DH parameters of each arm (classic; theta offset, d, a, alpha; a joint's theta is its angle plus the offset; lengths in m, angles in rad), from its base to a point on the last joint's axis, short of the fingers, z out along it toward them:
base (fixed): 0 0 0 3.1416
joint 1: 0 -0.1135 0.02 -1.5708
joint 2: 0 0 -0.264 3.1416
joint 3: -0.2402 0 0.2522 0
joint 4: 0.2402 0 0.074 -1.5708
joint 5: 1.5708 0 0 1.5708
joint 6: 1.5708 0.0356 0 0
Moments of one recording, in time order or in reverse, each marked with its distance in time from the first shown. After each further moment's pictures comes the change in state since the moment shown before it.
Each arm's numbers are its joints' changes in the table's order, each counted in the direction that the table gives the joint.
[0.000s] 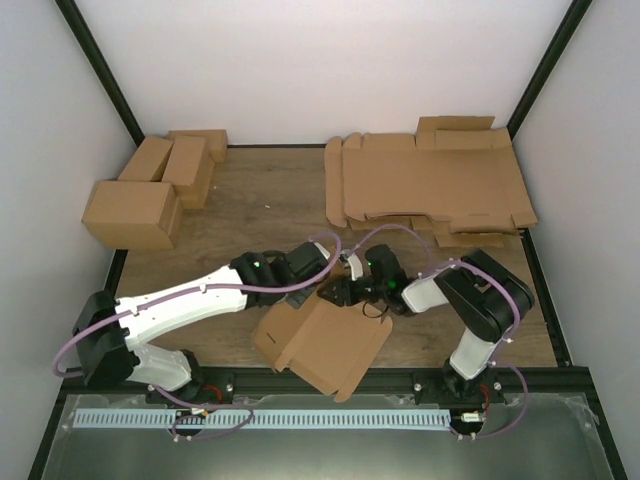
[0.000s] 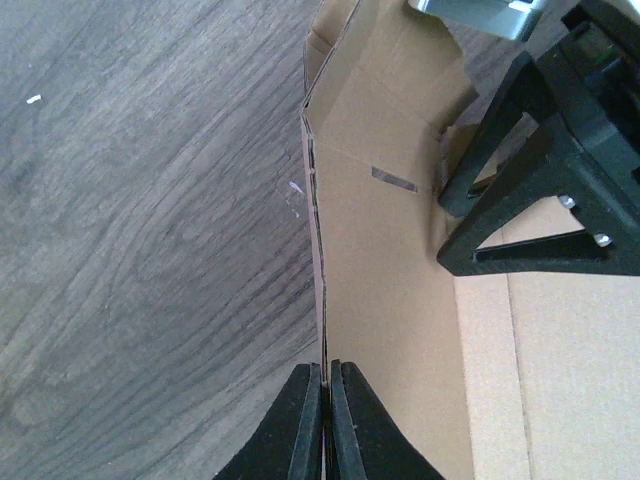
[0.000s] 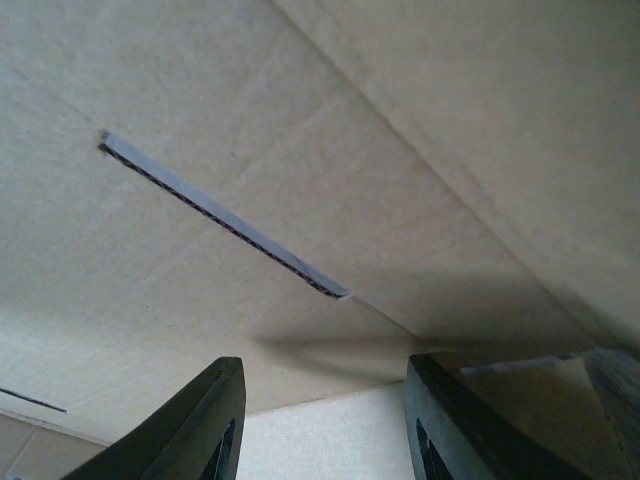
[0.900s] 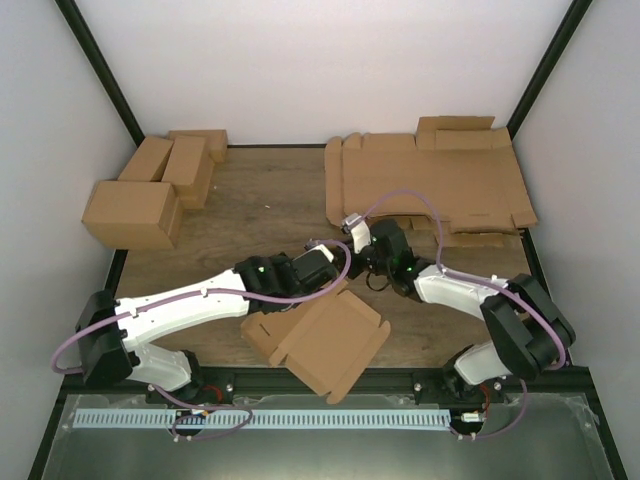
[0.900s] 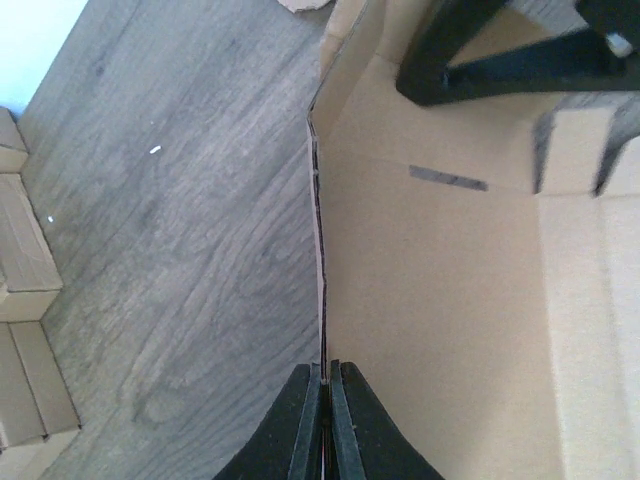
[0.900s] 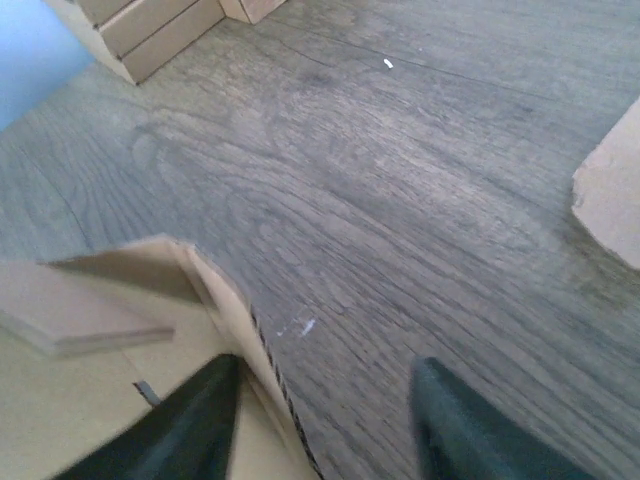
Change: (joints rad) left arm 0.090 -0.009 -0.039 0.052 -0.226 0.067; right arm 0.023 0.294 -0.144 0.327 0.351 -0.360
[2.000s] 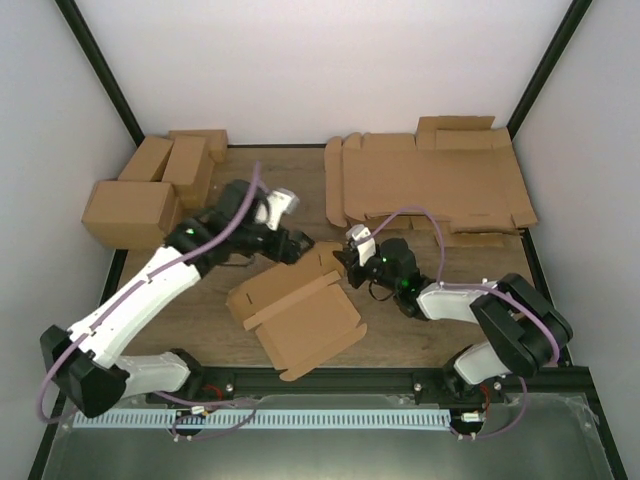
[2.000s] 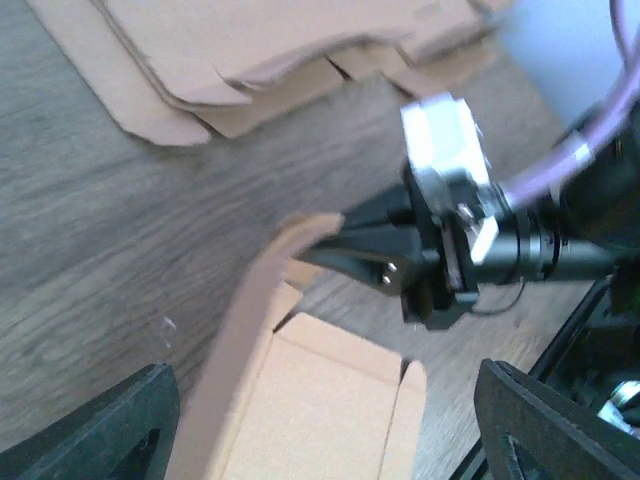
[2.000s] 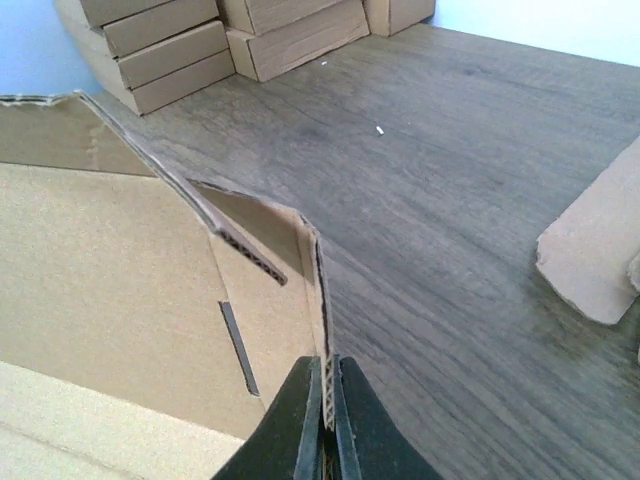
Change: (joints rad) left arm -0.405 0.144 -0.067 -0.171 0.784 -0.096; right arm -0.014 -0.027 0.192 -0.400 0.040 -0.098
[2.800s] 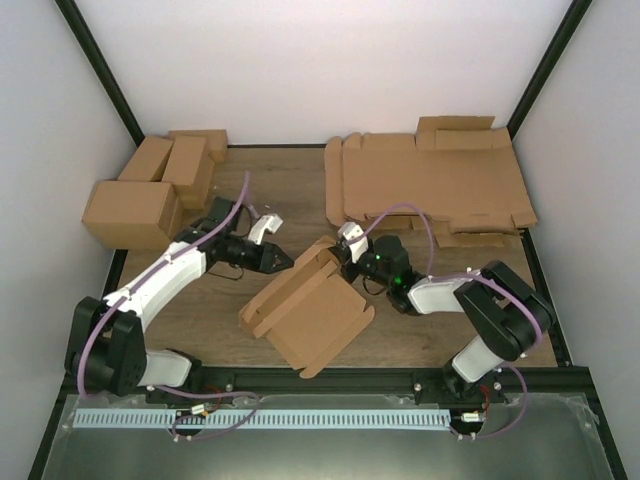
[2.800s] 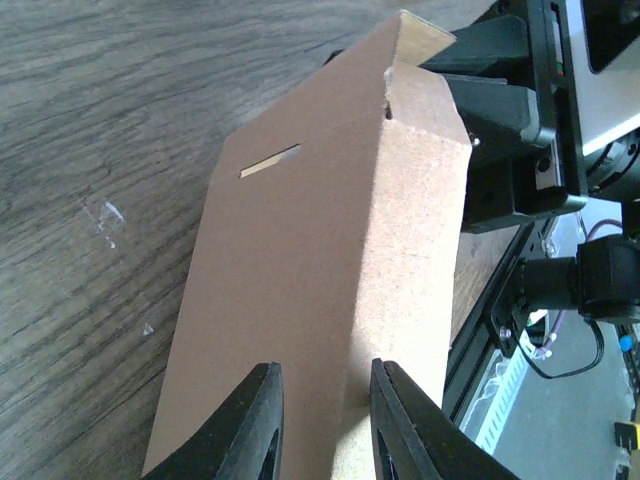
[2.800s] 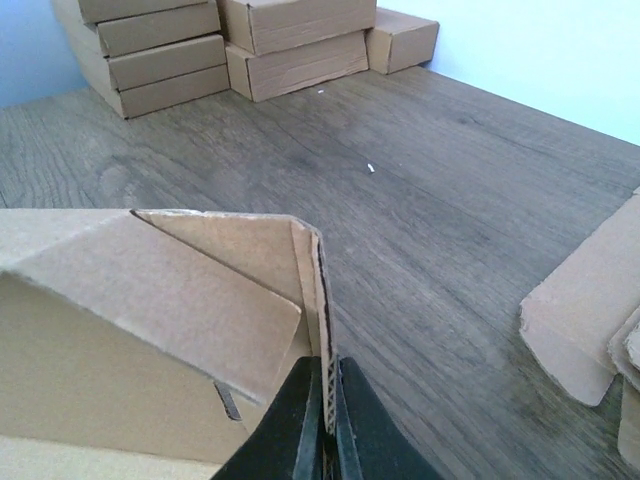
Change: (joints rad) left arm -0.354 -0.103 0.301 -0.154 0.576 0.090; right arm -0.013 -0.115 -0.050 -0.131 0.036 -0.128
